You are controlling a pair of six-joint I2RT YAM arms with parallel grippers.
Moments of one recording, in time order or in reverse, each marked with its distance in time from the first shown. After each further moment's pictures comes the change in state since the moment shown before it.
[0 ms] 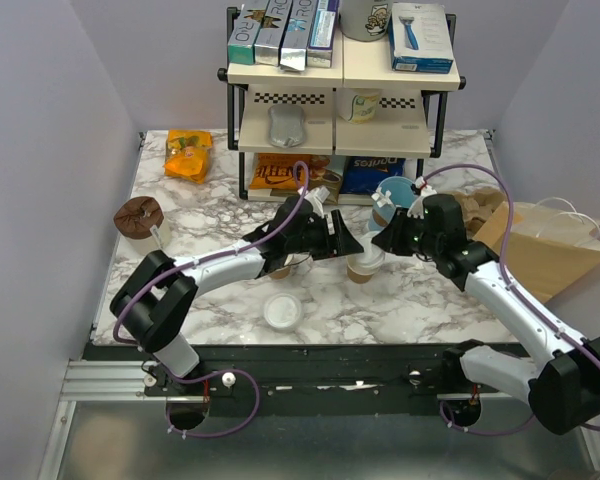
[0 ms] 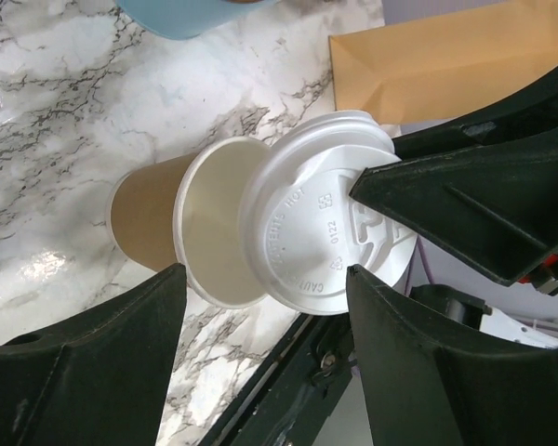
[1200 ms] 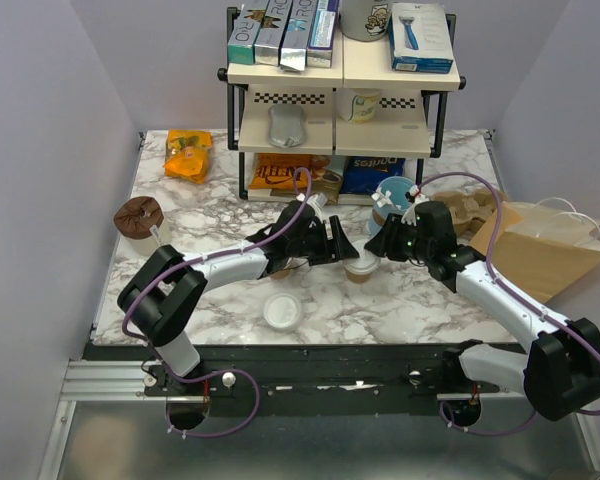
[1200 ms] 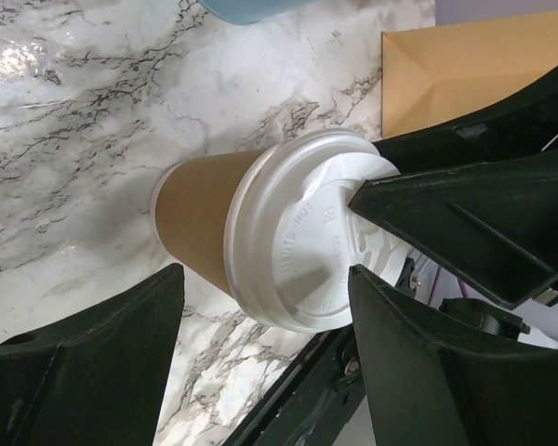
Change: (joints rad) left arm 0.011 0.033 -0.021 -0.013 -0.032 -0.002; right arm 0.000 0.073 -0.098 0.160 -0.030 0.061
